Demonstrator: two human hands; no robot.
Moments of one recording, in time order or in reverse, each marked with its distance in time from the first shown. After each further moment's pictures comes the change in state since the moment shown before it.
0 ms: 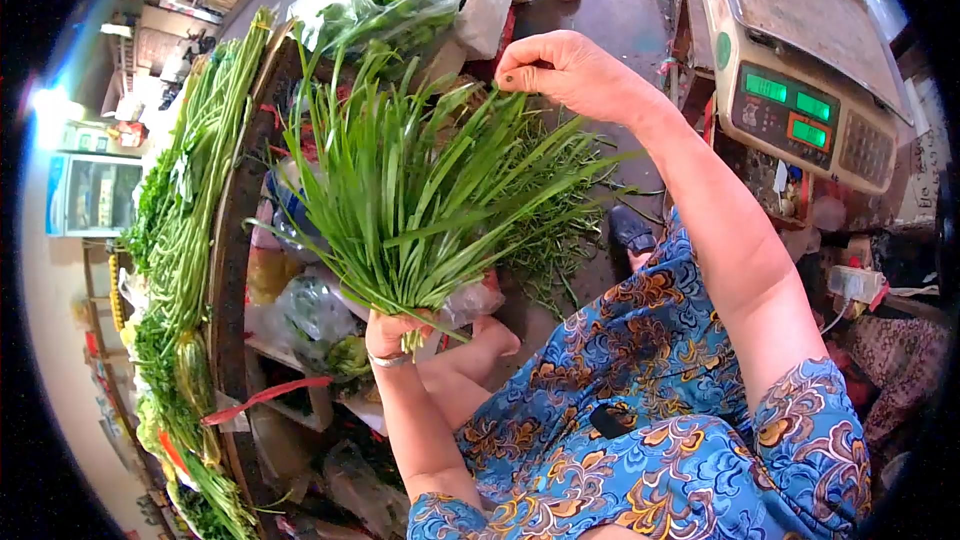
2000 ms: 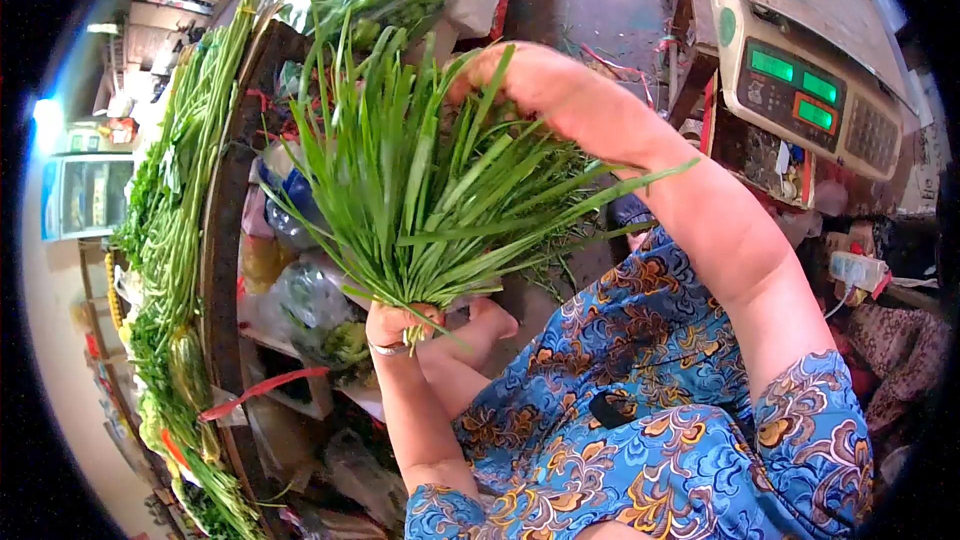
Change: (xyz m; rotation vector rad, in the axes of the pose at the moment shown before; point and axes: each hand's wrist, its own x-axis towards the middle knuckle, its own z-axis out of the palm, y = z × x) left_hand 0.001 0.021 0.045 0.041 -0.099 -0.183; right_hand 0.004 -0.019 0.046 0.600 -0.097 0.373
